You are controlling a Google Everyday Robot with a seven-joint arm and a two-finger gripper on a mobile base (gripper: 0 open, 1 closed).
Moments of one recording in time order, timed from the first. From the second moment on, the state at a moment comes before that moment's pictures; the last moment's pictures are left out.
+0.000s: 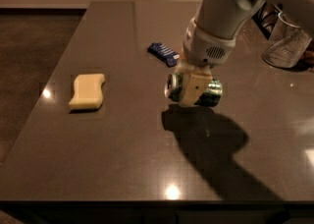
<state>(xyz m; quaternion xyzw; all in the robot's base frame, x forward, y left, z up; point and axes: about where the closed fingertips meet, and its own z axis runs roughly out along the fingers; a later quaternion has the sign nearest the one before) 0.483 -0.075 0.903 -0.72 0.68 0.10 0.11</state>
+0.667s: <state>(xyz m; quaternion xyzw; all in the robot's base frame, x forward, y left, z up) 0.502 -0.079 0.949 -0.63 0.71 0.21 0.24</state>
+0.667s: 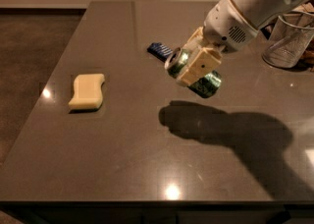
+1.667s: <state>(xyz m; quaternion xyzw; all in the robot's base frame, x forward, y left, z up) 0.511 -0.074 0.948 -0.47 0.69 0.35 0.41</state>
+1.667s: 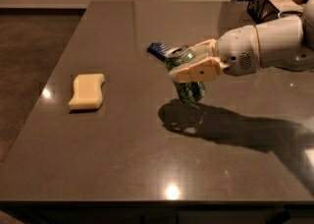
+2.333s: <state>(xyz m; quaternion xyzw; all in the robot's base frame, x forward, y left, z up) 0.517 -0.075 0.942 -0.41 0.64 0.40 0.52</state>
